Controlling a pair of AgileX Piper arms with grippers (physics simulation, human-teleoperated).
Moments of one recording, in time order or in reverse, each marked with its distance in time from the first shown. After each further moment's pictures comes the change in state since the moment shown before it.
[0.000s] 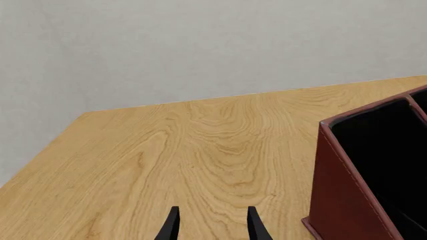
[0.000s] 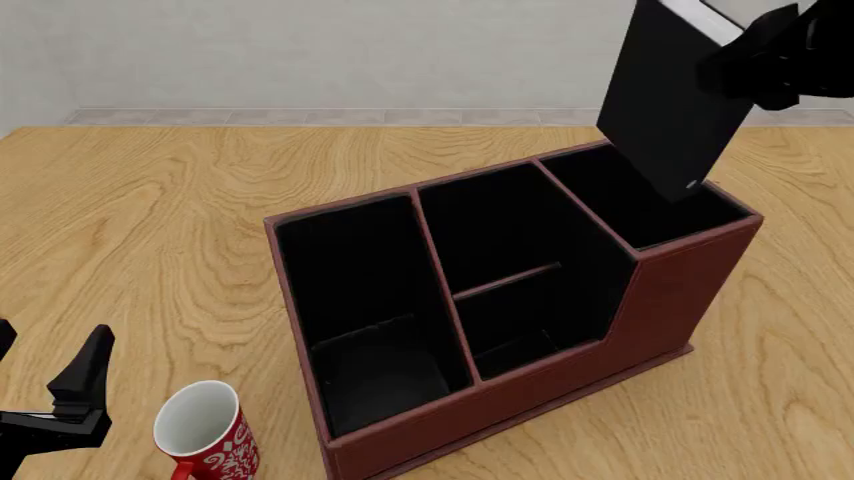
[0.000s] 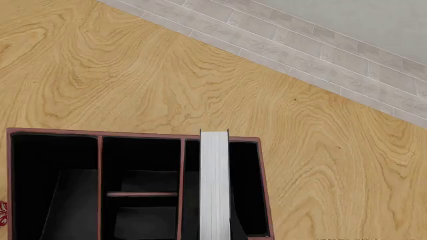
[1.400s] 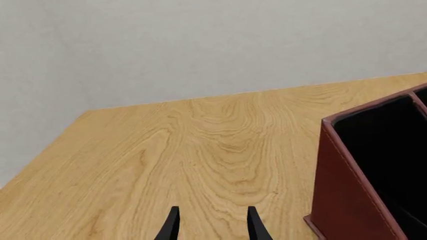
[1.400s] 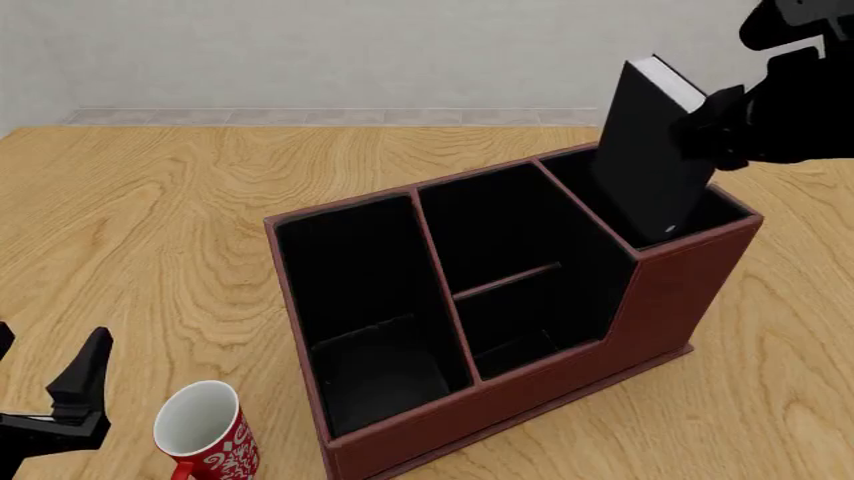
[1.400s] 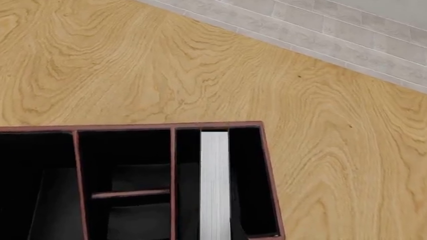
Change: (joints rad) left arm 0.008 -0.013 0.000 0.020 0.006; right arm -0.038 0.009 0.200 -0.151 0.039
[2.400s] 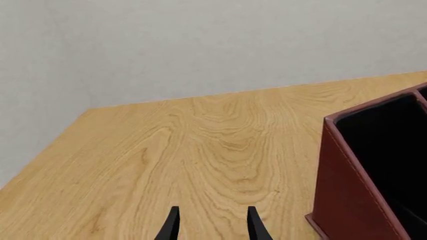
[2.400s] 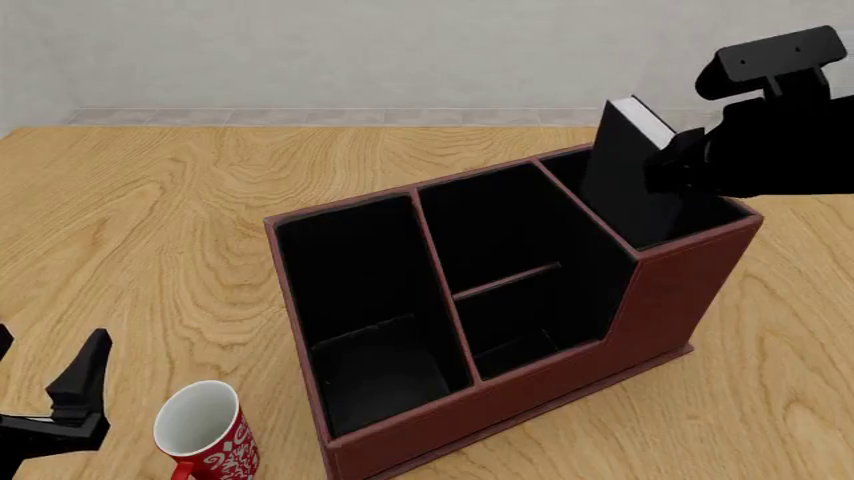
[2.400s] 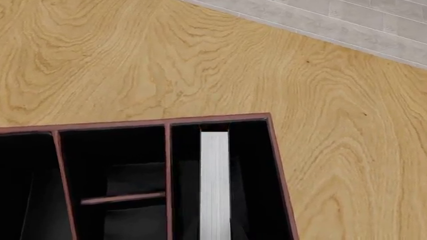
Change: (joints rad) left arm 0.008 -0.006 0.000 0.013 0.003; right arm -0.005 0.047 0.117 -0.125 0.033
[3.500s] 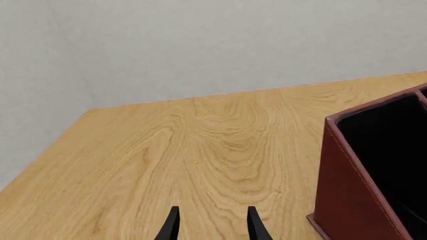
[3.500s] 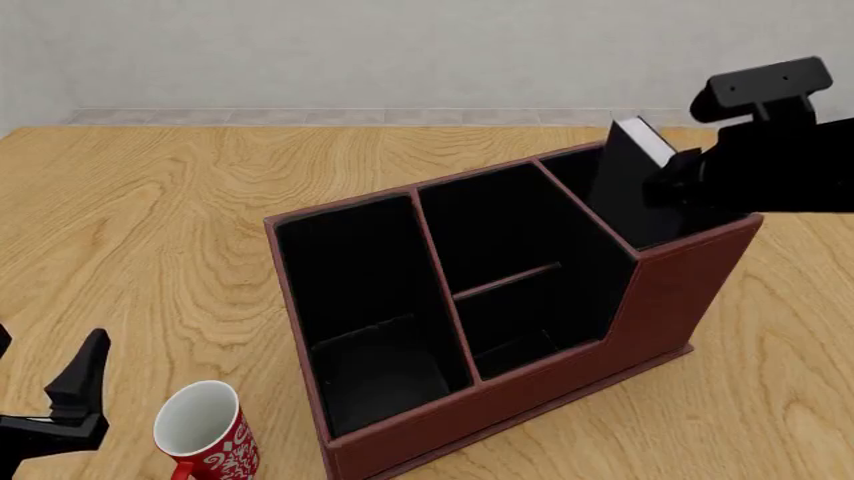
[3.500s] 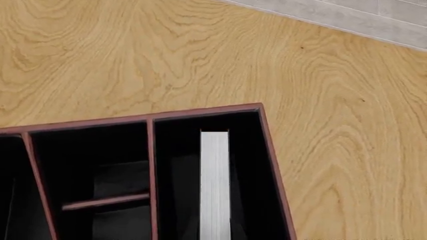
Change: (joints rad) left arm 0.005 -0.001 0.000 -0.001 0.003; right arm -0.041 0.026 0.060 -0.058 0.007
